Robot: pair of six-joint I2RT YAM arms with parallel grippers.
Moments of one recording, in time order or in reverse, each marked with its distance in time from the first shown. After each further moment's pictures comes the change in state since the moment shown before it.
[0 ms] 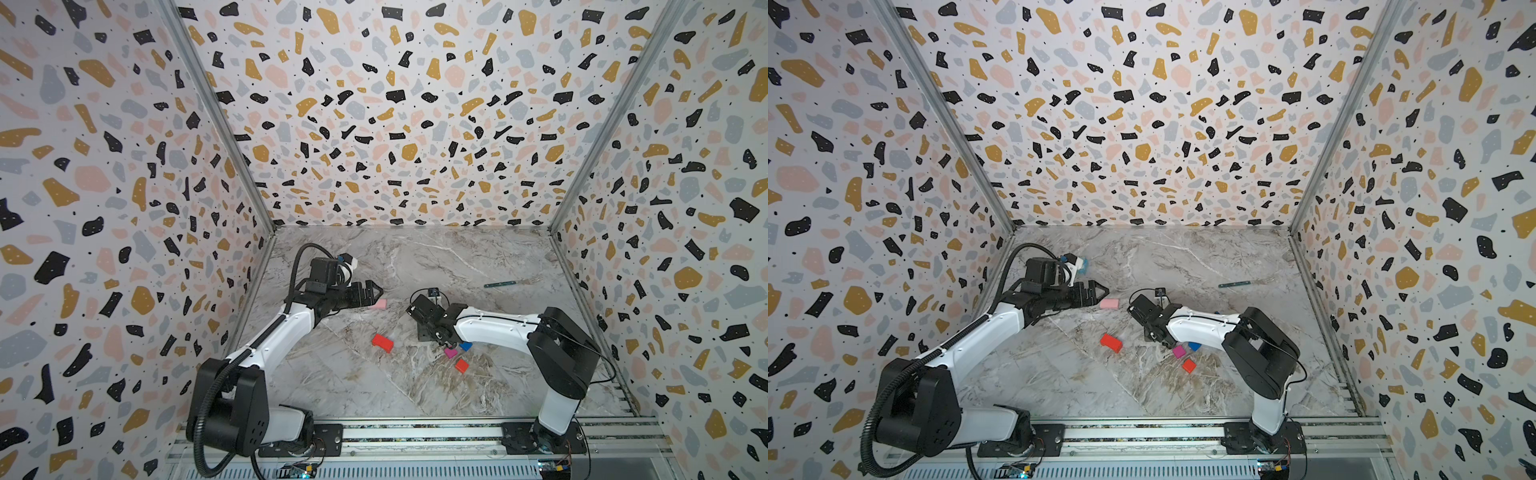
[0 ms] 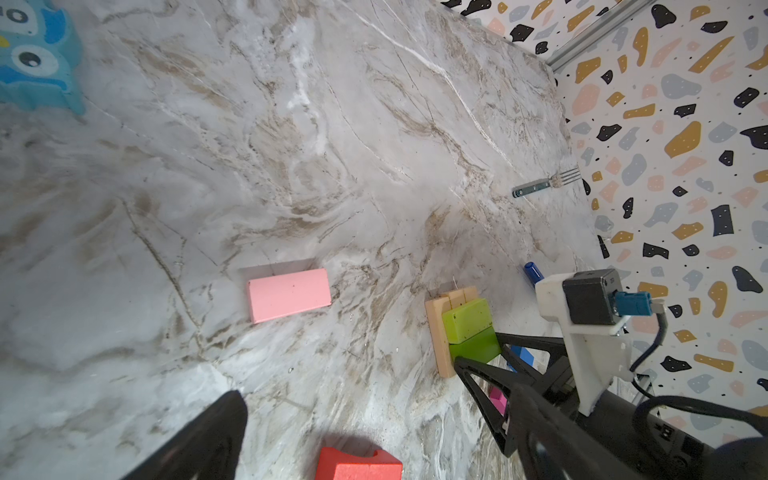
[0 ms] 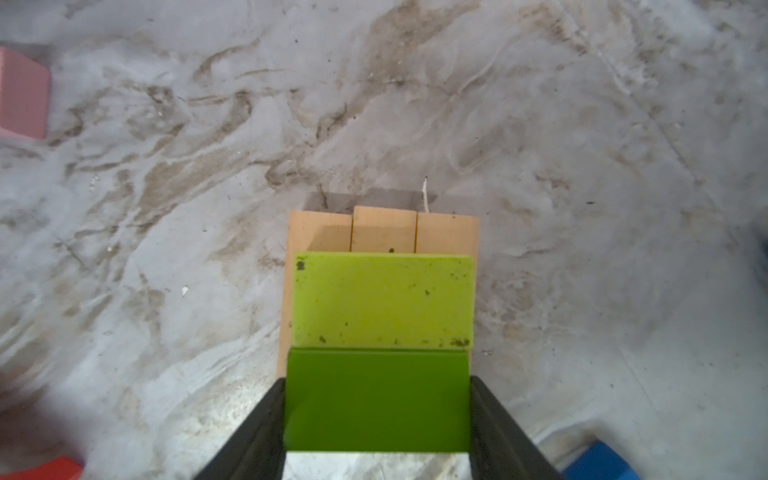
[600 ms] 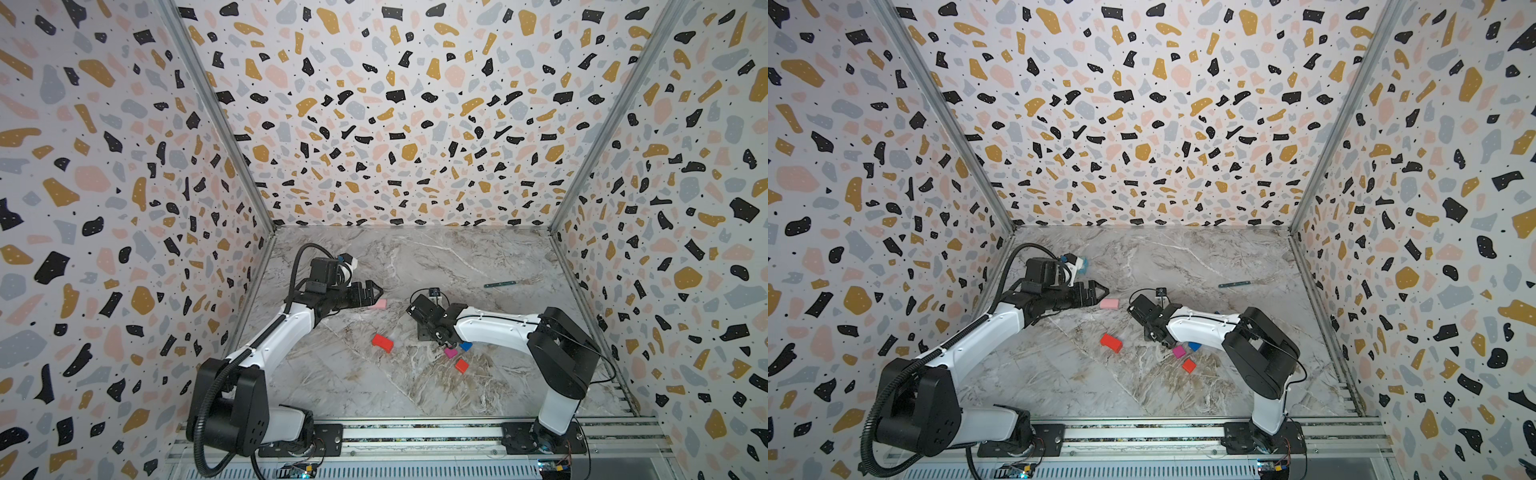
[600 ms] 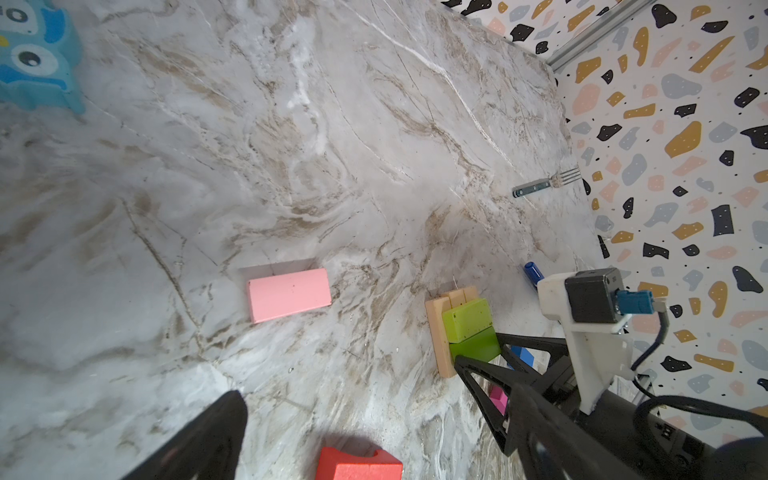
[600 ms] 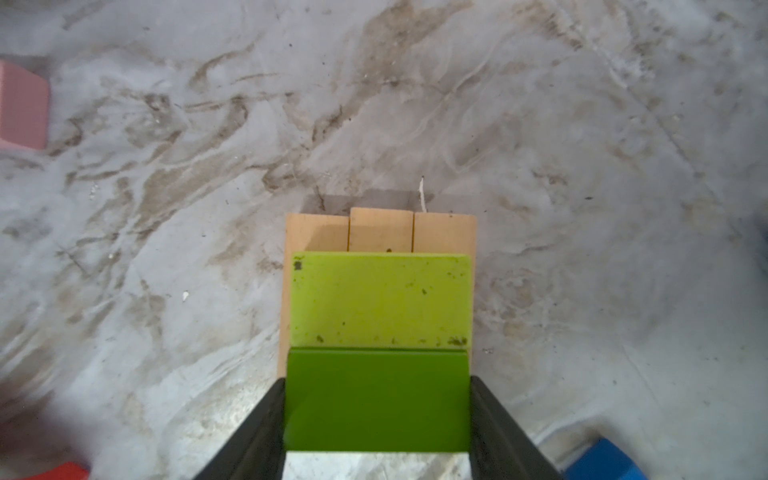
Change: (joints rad) left arm 0.000 0.001 0.000 0.000 0.000 0.000; right arm 0.002 0.001 0.000 0.001 0.000 0.026
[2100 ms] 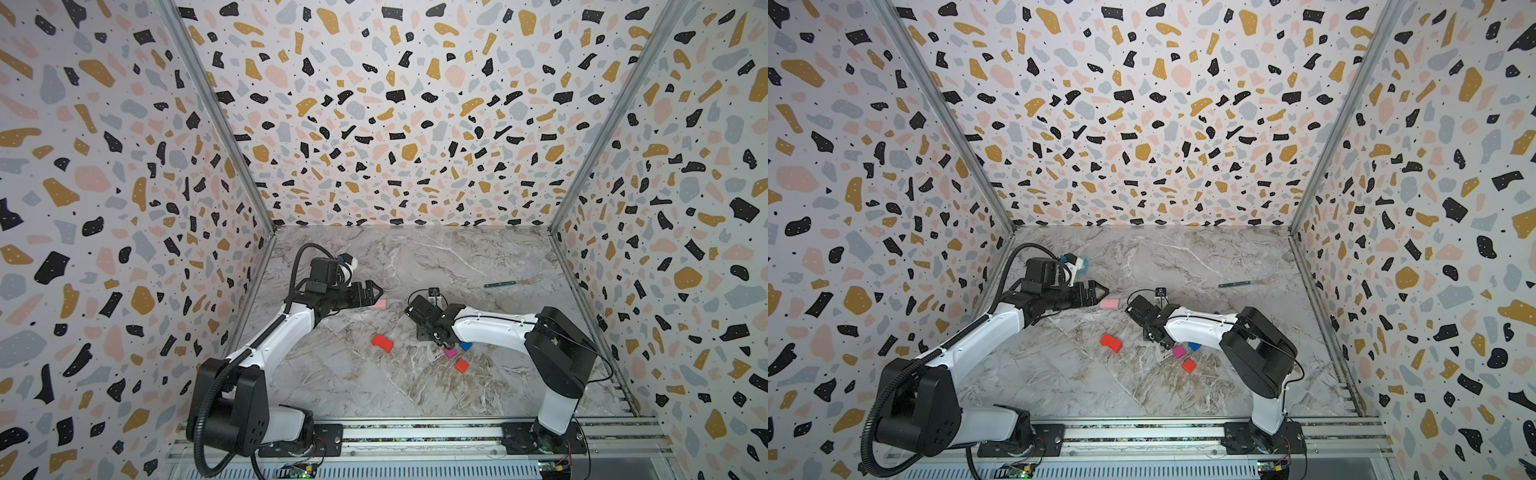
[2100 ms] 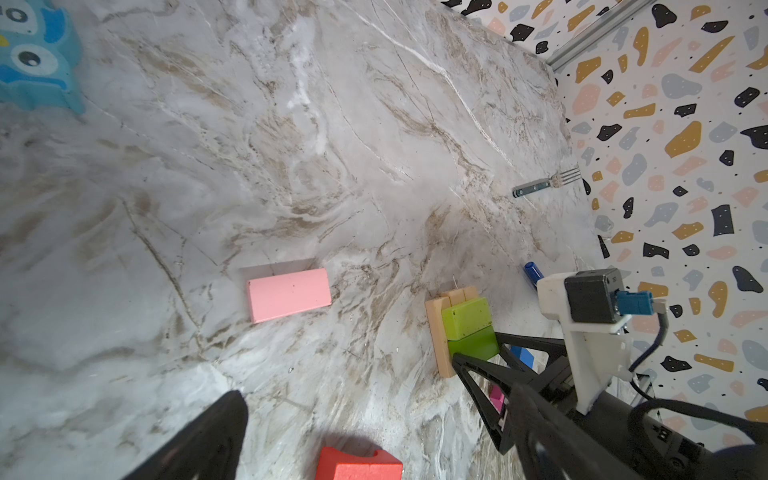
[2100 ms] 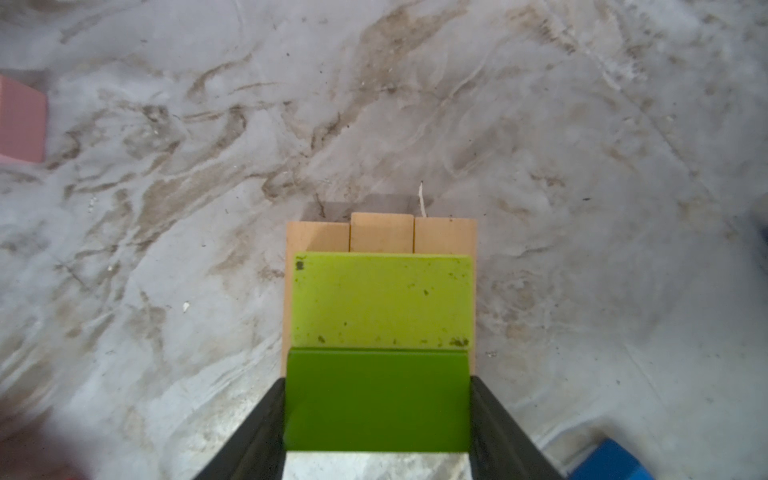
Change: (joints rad) left arm 0.000 0.000 0.000 0.000 0.000 0.000; right arm 0.009 0.014 0.013 -0.003 0.025 0.026
